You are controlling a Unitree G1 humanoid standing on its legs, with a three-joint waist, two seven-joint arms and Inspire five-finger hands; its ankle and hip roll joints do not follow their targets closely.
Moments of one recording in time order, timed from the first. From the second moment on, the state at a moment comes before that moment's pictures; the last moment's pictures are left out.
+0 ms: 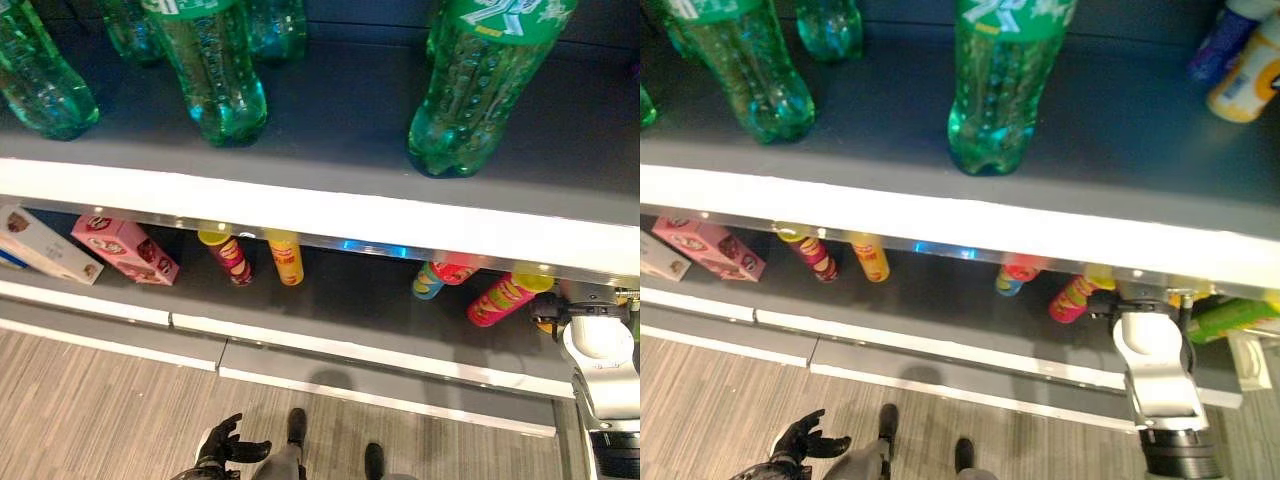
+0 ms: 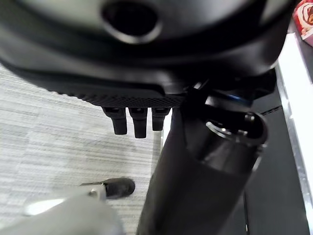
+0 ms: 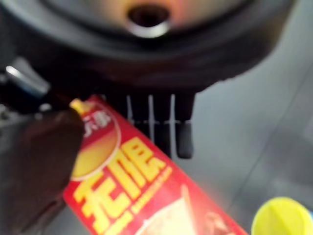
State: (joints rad) left arm 0.08 0.23 -0.11 0.86 -0.16 -0.02 0.09; right arm -0.12 -0.66 -0.16 -0.14 0.14 -0.07 -0.20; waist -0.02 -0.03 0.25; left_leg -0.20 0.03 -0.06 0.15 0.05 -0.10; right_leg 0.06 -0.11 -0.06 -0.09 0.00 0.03
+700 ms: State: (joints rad) left arm 0.15 0.26 -0.04 0.92 -0.17 -0.02 0.12; right arm -0.23 -0.65 -0.07 -0.12 0.12 -0.06 -0.19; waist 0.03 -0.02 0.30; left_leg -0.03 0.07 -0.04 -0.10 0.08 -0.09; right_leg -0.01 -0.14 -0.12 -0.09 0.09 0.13
